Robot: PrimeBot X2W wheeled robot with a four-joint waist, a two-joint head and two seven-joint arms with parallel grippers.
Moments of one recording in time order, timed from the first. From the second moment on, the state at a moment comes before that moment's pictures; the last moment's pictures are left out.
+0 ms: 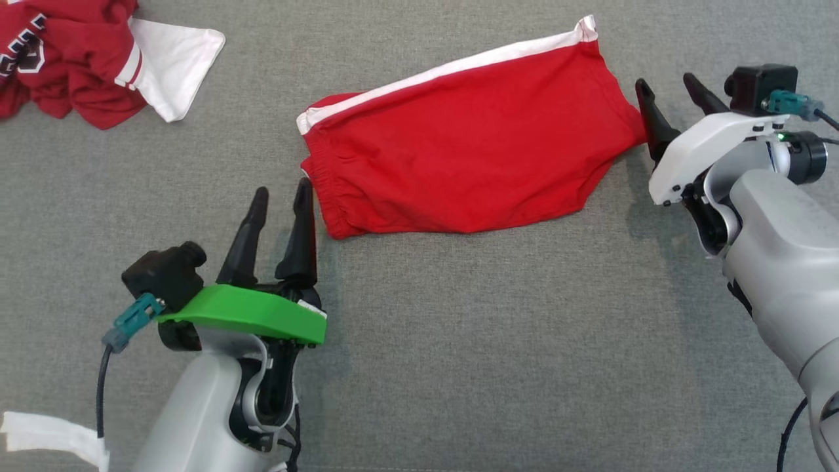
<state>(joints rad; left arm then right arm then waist) -0.34 0.12 -0.36 0.15 -0.80 0.04 -0.16 -1.01 -0.31 0.65 1.07 0.76 0.13 -0.26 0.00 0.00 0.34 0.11</state>
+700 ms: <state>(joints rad) -0.20 0.18 -0.30 0.10 -0.67 0.12 -0.26 -0.97 -0.26 0.59 1.28 0.80 0.13 -0.18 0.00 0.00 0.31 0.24</state>
